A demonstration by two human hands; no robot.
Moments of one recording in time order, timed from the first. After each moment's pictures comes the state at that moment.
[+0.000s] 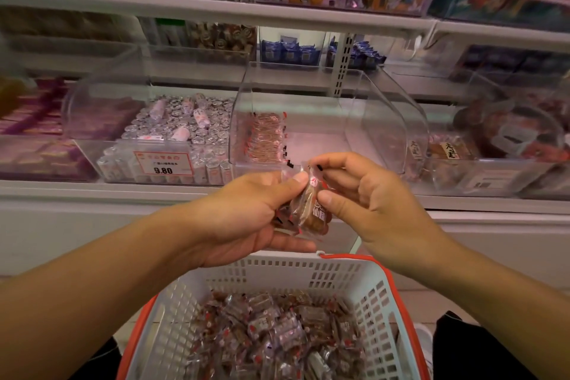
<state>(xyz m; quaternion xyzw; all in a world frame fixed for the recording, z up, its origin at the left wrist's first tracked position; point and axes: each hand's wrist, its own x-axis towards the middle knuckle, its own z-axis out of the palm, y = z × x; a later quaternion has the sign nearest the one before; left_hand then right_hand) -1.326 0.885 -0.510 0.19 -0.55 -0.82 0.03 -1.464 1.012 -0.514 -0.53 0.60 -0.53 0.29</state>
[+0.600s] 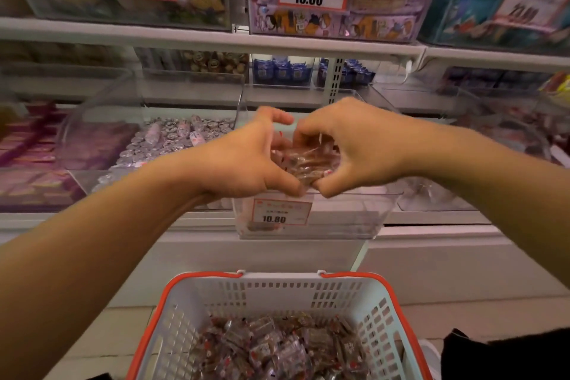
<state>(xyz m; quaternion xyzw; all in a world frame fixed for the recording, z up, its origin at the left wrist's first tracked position) -1.353 0.831 -0.456 0.19 -0.81 -0.54 0.11 -1.499 0.945 -0.414 -0.73 0.68 -0.05 0.00</state>
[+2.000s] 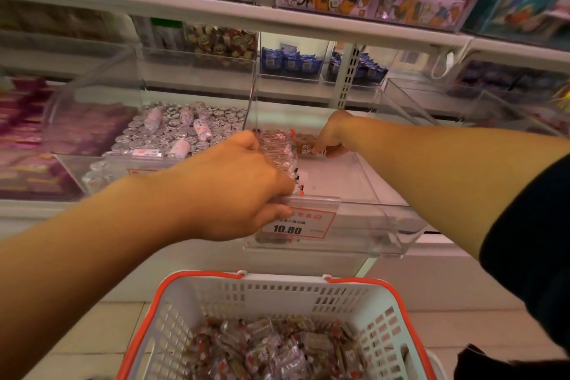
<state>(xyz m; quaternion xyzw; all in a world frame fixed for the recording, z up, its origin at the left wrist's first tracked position) -1.329 0.793 -0.499 -0.06 -0.98 0.12 0.13 -1.595 0.797 -0.517 -0.29 0.90 -0.21 0.24</state>
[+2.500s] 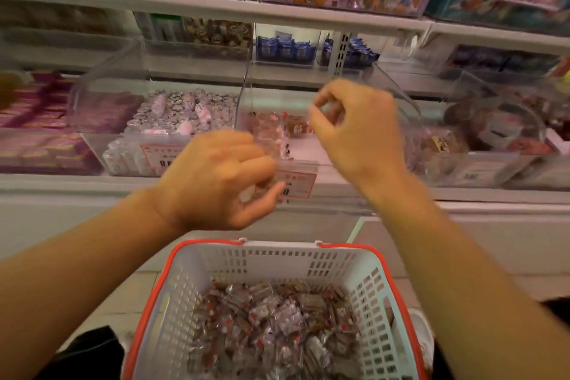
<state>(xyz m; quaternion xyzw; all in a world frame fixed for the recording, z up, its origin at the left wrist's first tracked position) -1.294 0.835 -0.510 -0.09 -0.92 0.06 0.38 -1.482 0.940 -0.490 -0.52 0.71 -0.40 -0.25</state>
